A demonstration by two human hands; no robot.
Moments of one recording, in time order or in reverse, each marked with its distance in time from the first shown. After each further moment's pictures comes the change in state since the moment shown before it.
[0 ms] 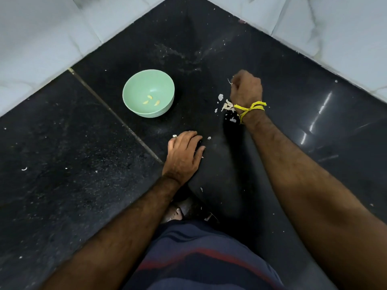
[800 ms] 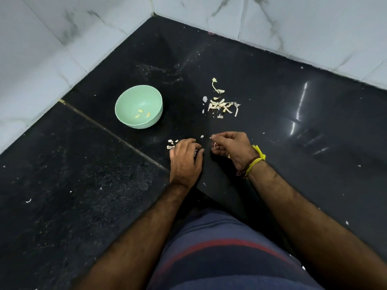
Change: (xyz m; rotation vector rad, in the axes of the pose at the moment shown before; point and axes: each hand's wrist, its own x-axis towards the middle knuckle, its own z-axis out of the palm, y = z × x) left_hand -0.011 0.017 -0.003 -0.125 0.007 -0.035; right_hand -0.168 0.003 -0.018 1.022 -0.321 0.642
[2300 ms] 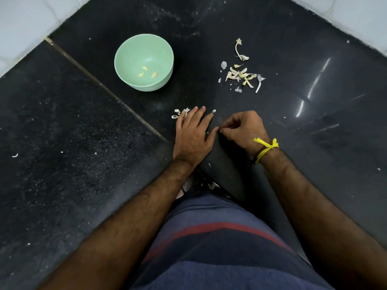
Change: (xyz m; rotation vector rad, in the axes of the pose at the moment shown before) left_hand 0.001 -0.011 0.017 0.169 0.048 0.069; right_hand 0.008 -0.001 -0.004 -0.840 -0.050 -0.224
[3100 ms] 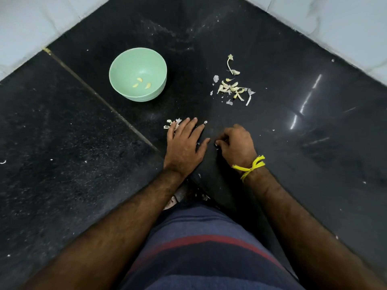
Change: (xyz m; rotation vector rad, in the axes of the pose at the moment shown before) left_hand 0.000 0.000 0.001 0.037 0.002 0.007; right_hand 0.000 0.010 0.010 -0.348 0.080 -0.111
